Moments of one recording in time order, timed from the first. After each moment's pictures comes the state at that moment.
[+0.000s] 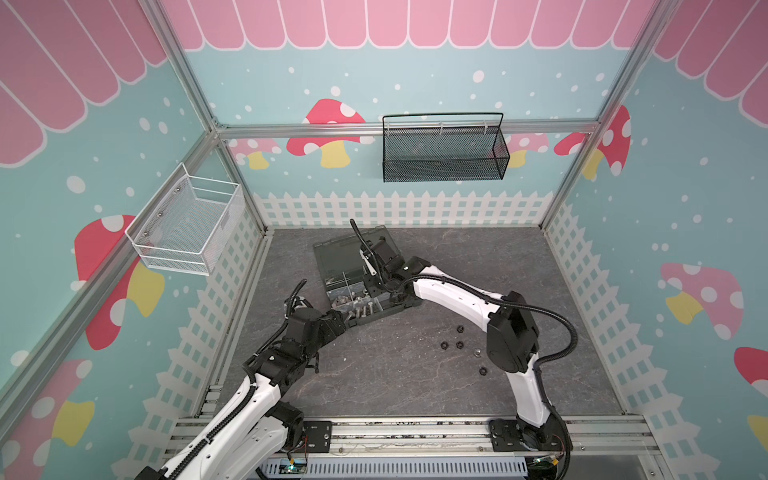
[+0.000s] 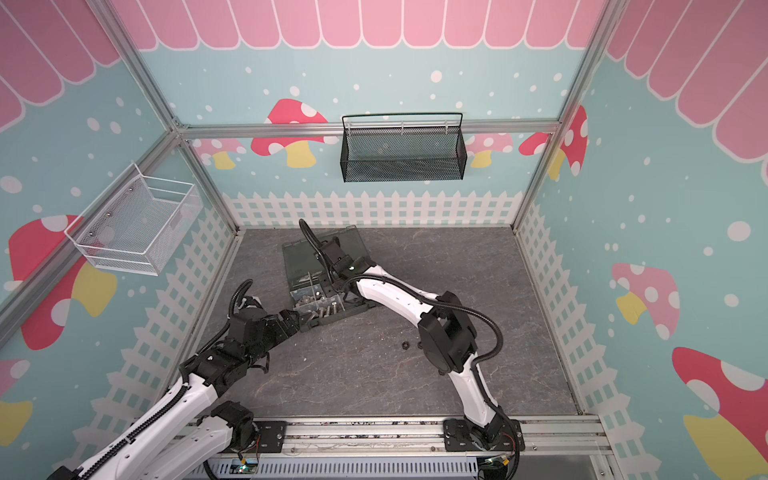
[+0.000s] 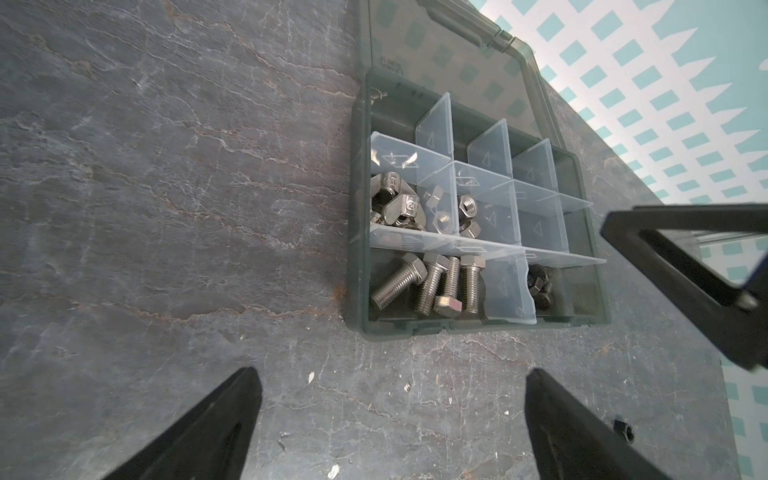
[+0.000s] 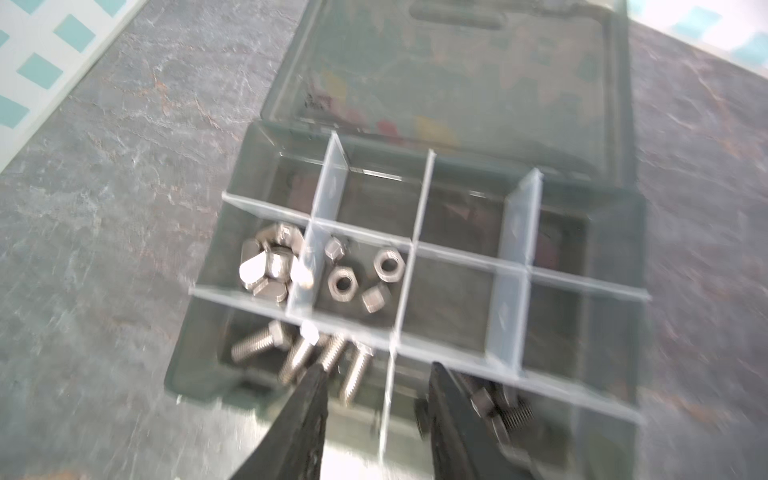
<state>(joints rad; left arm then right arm) -0.38 0.77 0.50 -0.44 -0.19 -0.85 0.86 2.04 1.80 -0.63 0.12 0.25</state>
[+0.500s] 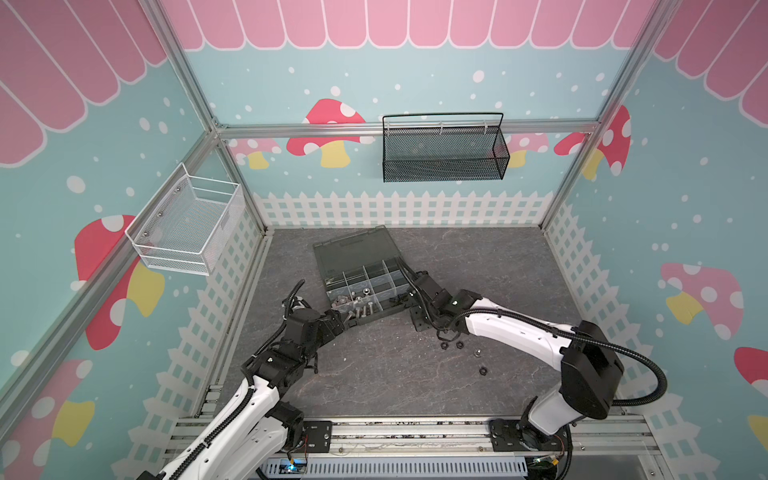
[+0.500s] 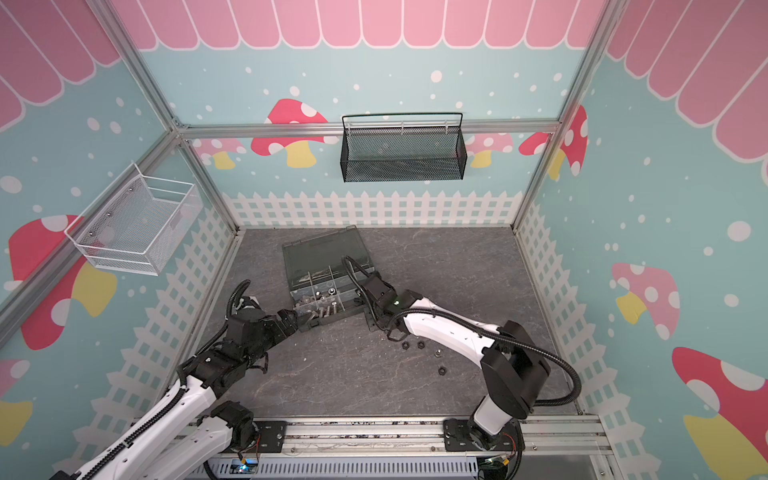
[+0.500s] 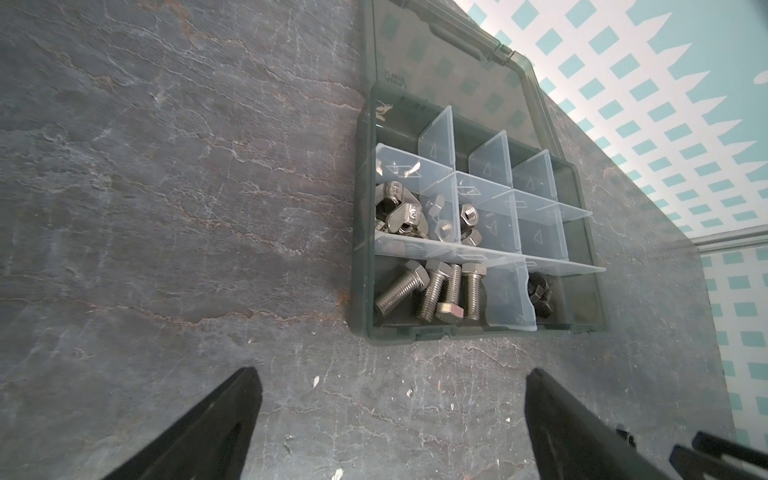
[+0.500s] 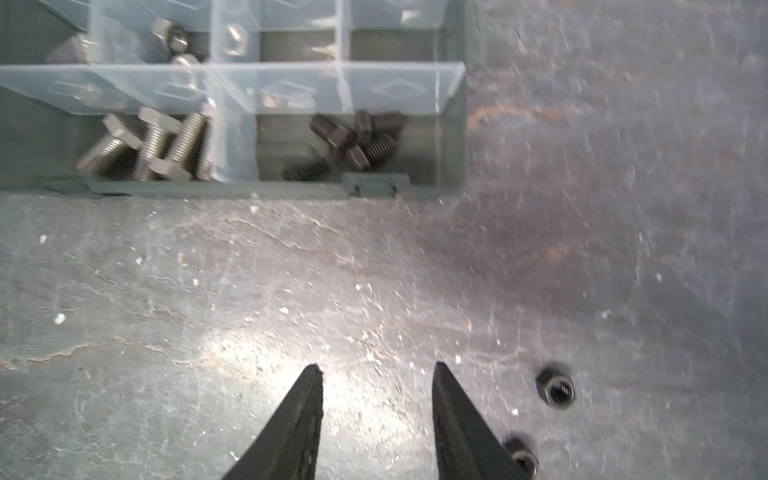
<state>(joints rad) -0.38 0.75 0.50 -0.44 -0.22 -0.85 0.84 1.56 1.13 -0.65 0.23 0.45</state>
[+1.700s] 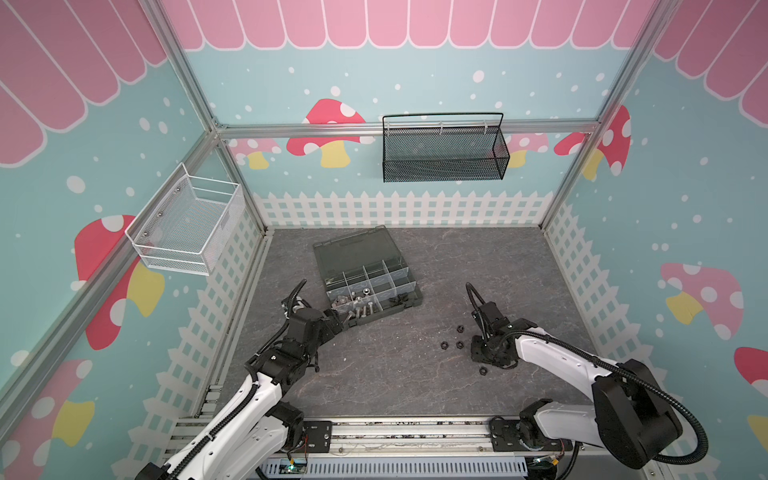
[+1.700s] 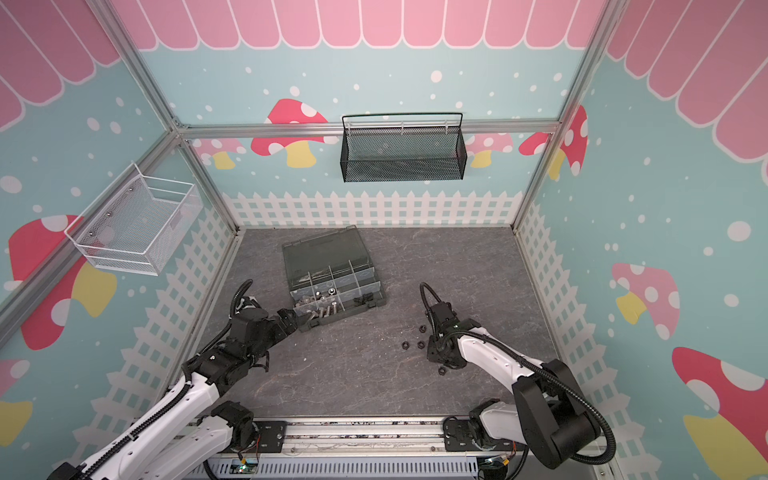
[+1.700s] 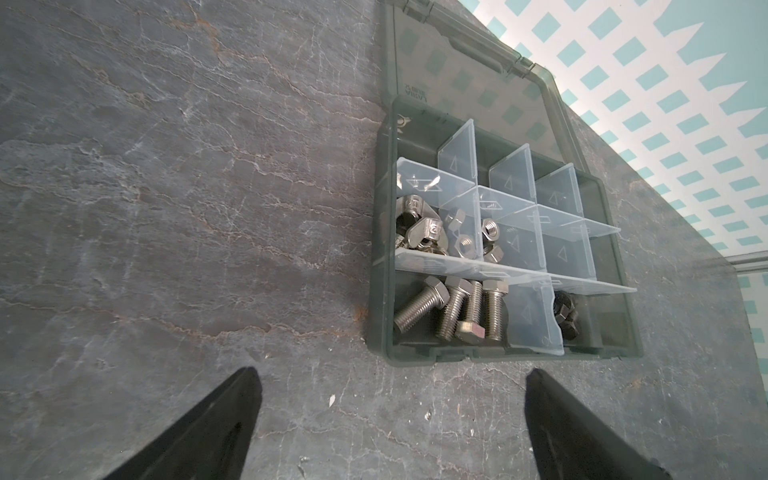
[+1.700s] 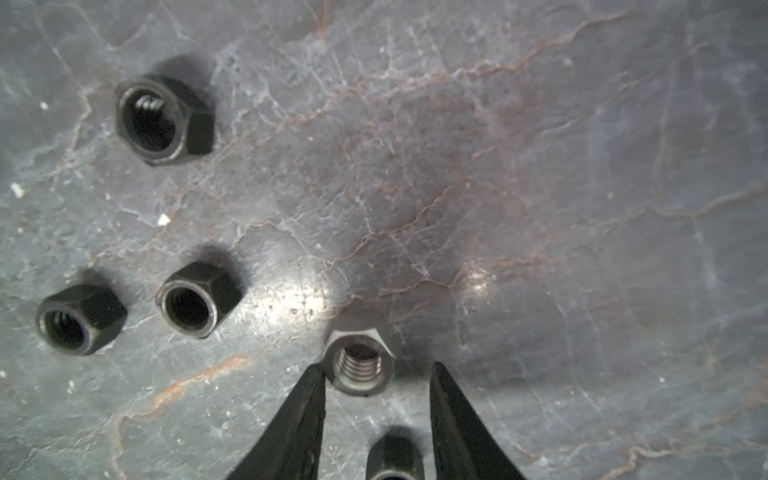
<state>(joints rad) -0.37 0.79 0.48 -0.40 -0.27 -0.84 0.44 1.29 0.61 -0.67 0.05 0.60</state>
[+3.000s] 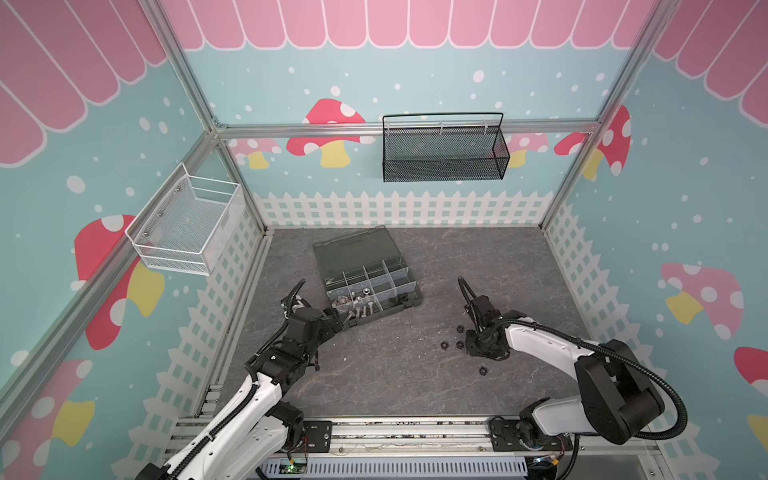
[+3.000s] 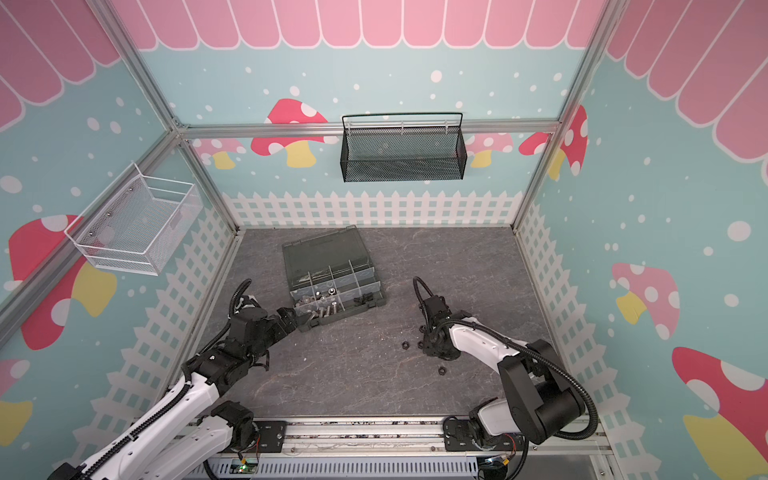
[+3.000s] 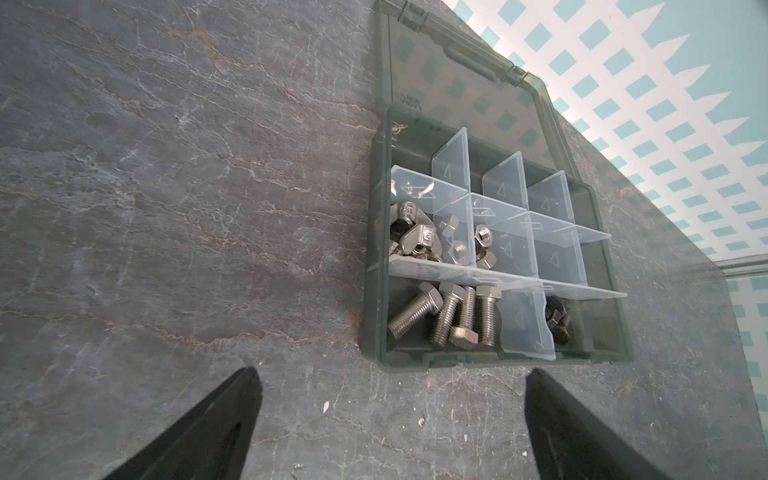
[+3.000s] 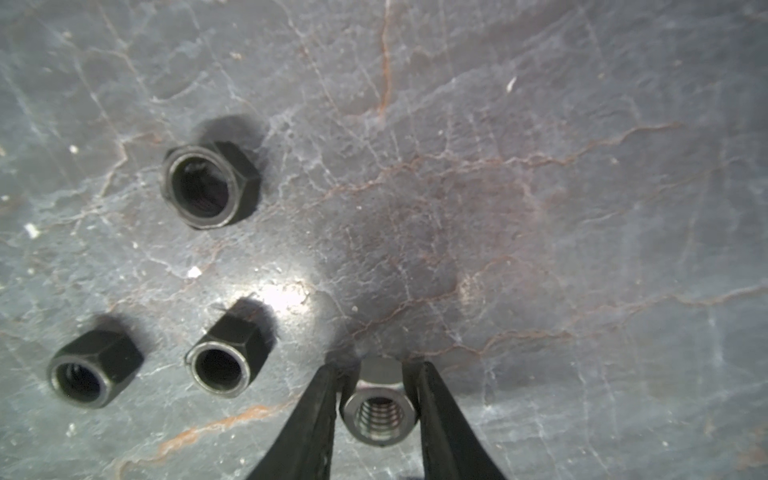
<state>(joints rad) -0.37 0.79 0.48 -0.39 -0.27 -0.84 0.47 1.42 0.69 -0.65 0.07 0.54</state>
